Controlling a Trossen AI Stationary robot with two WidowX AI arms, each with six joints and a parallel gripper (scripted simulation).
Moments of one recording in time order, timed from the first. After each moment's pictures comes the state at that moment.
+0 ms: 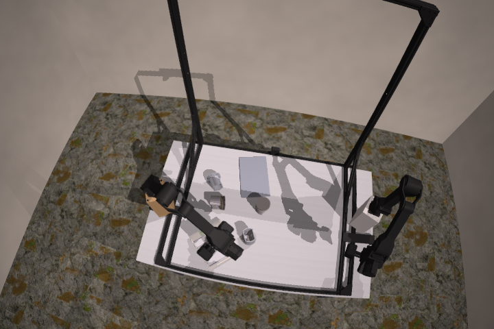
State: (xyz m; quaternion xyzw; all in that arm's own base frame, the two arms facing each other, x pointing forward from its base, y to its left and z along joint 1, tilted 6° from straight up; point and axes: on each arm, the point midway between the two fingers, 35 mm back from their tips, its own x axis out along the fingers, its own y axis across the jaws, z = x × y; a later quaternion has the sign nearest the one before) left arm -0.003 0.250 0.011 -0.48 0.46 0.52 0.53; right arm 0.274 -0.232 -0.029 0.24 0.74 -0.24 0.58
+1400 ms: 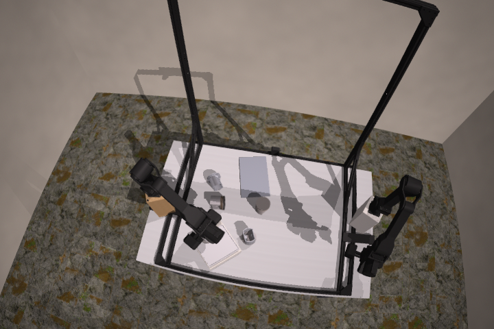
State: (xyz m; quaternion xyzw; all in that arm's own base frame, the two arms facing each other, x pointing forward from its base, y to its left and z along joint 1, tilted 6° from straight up) left arm -0.003 0.250 0.011 -0.48 0.46 0.52 0.53; right arm 0.235 -0.195 0.009 0.21 0.65 -0.27 0.68
